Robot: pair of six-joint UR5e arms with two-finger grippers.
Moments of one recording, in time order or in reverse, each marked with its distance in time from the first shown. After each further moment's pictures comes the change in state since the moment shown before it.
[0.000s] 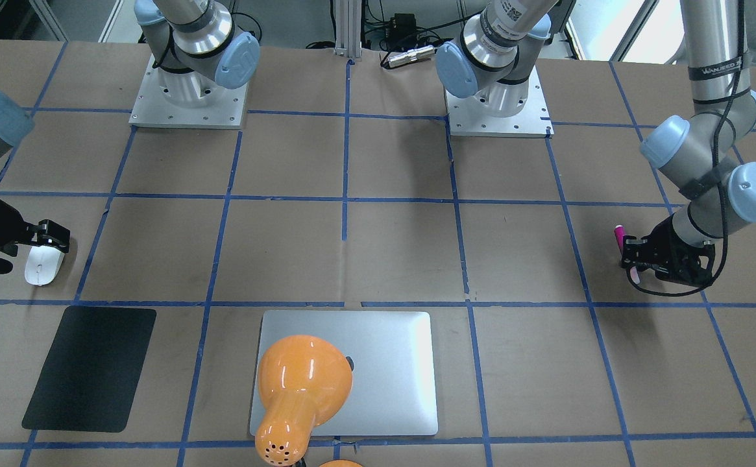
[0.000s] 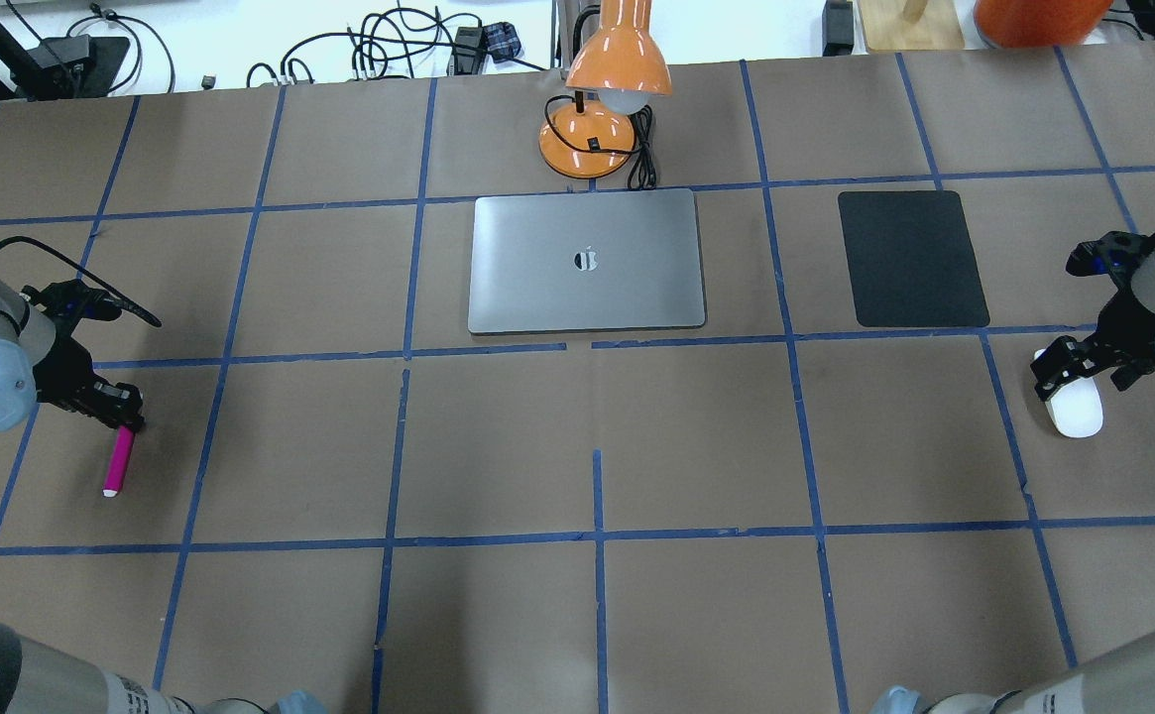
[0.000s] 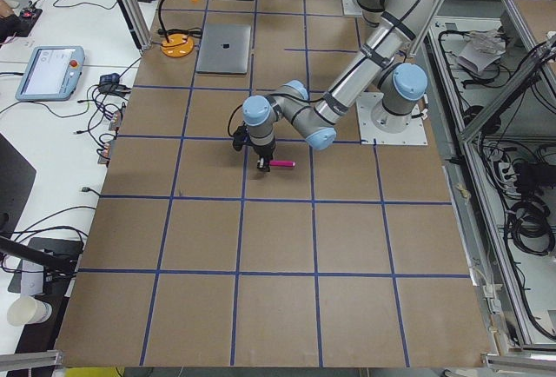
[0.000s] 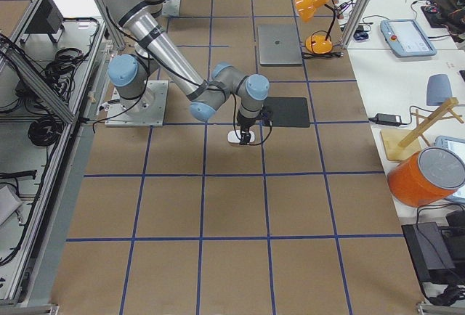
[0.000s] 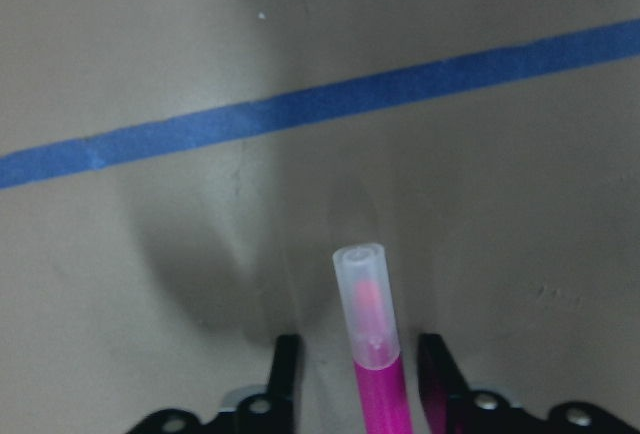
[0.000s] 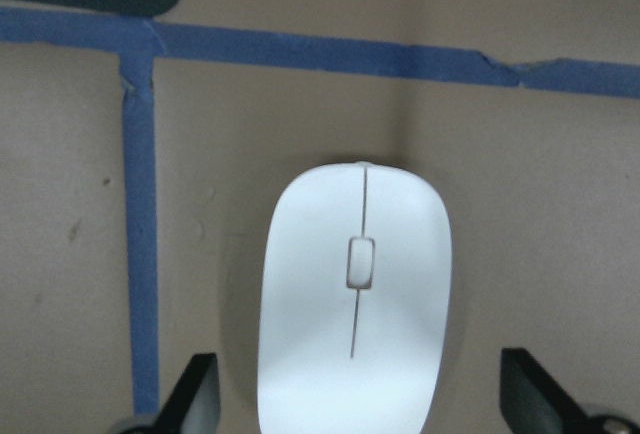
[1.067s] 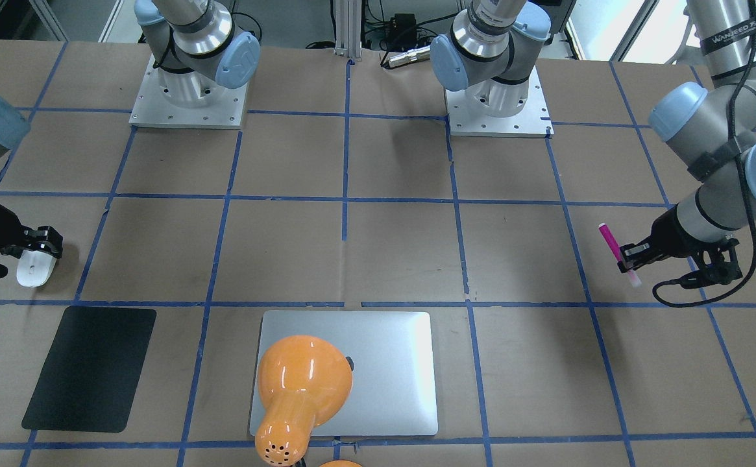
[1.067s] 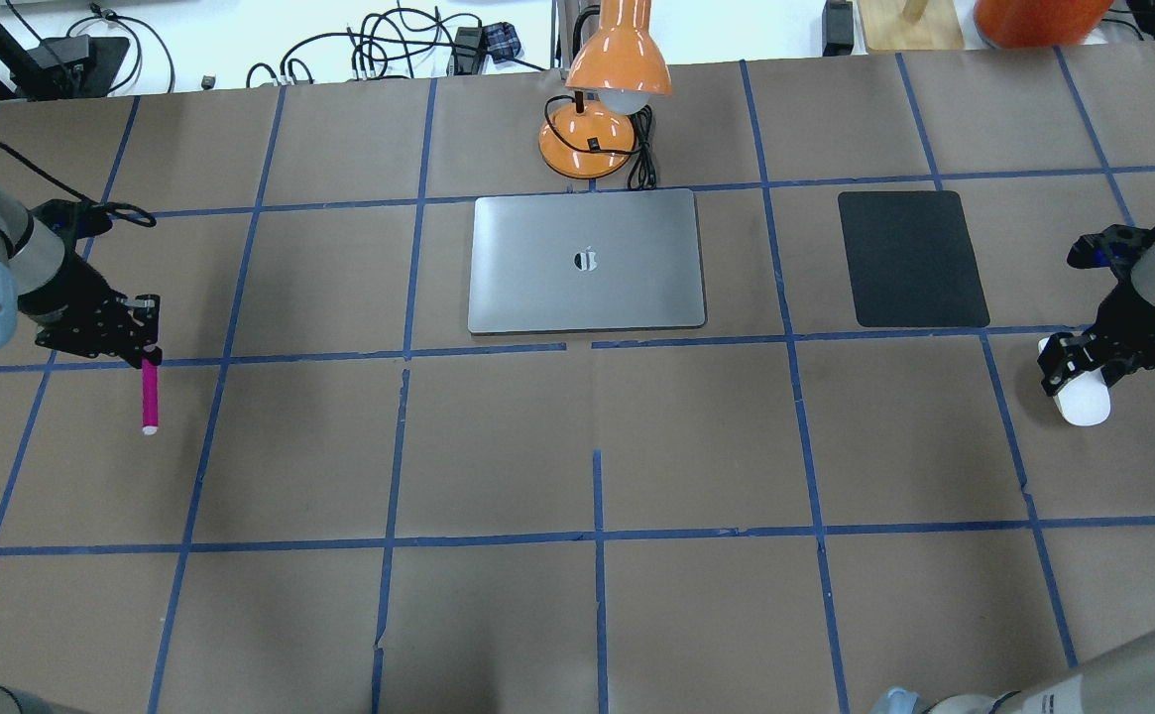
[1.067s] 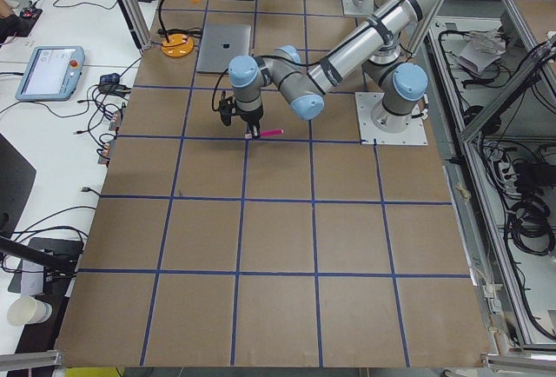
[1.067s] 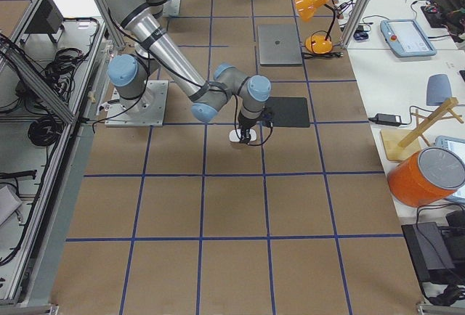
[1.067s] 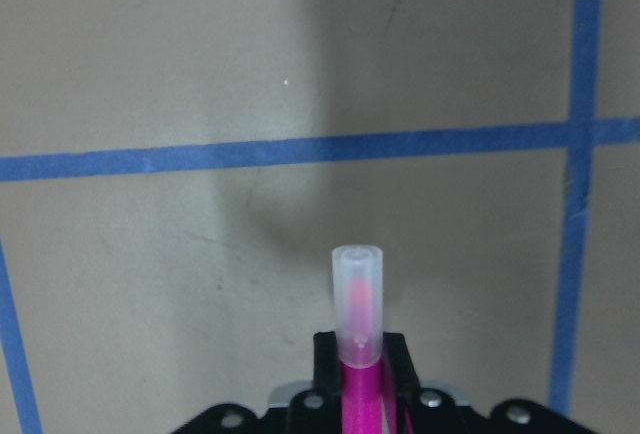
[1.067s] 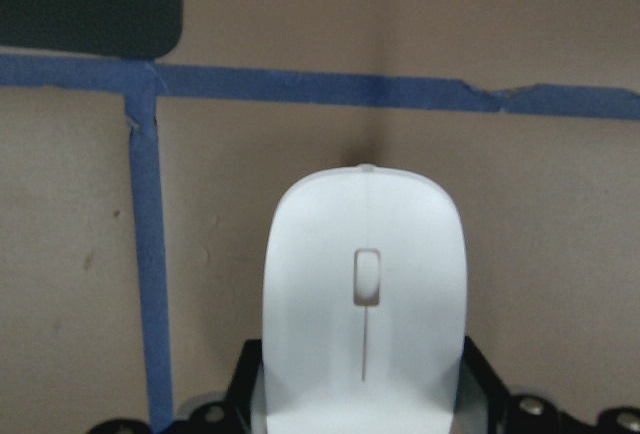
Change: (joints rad) left arm -0.180 0.120 0.157 -0.282 -0.072 -0.681; right arm 0.016 -0.013 -0.043 0.030 0.024 0.062
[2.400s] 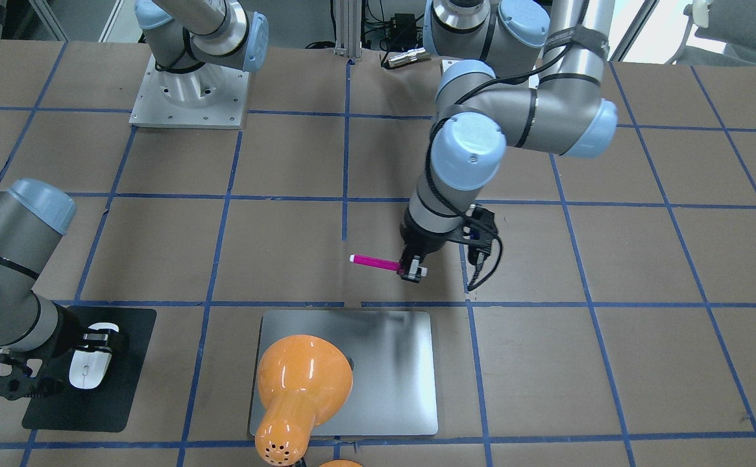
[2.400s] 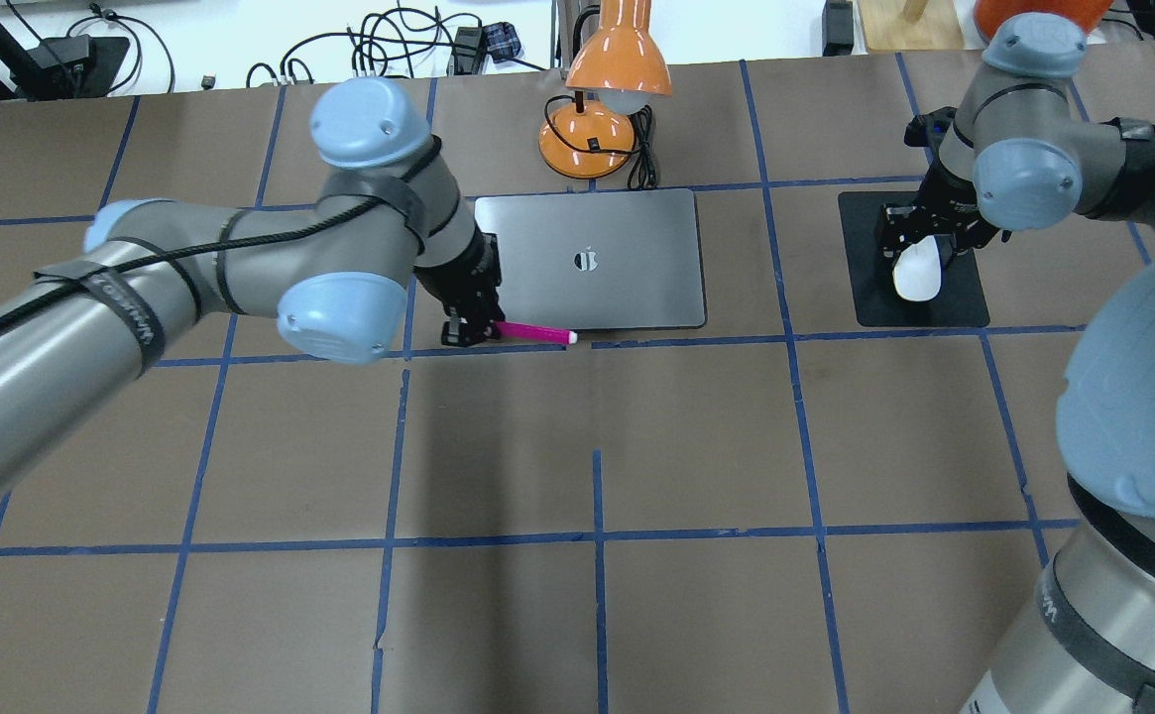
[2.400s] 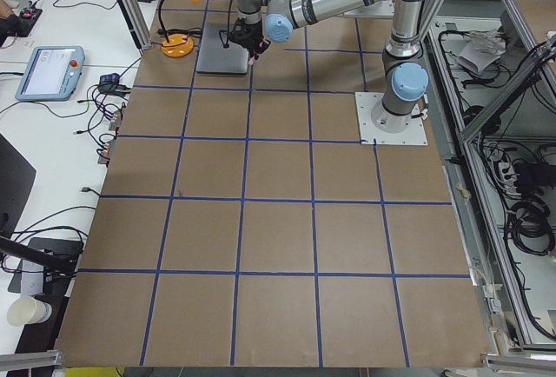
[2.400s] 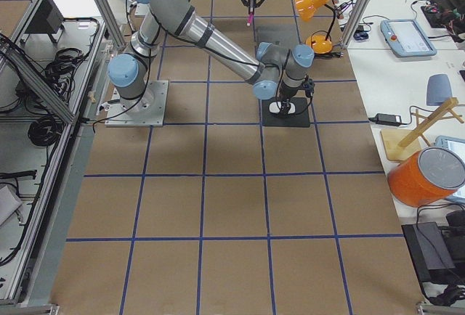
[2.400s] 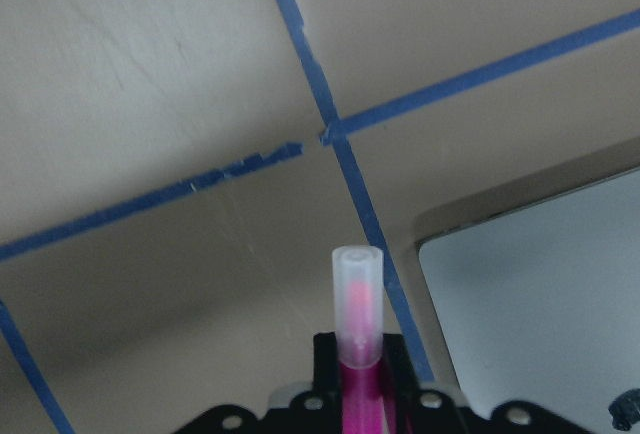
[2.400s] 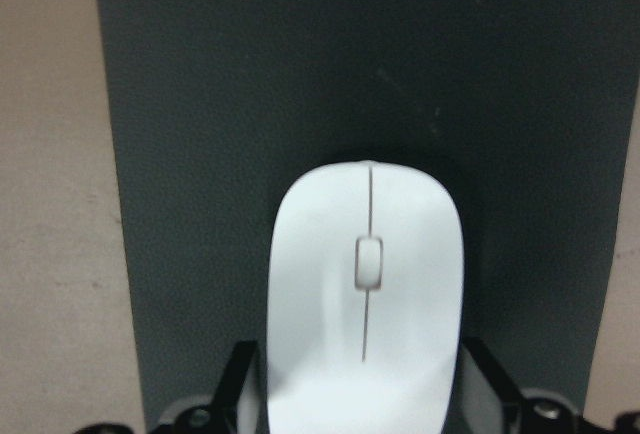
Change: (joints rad) left arm -0.697 -0.081 0.046 0.136 -0.116 -1.773; right arm 0.324 0.262 -0.380 0.105 0.055 0.404
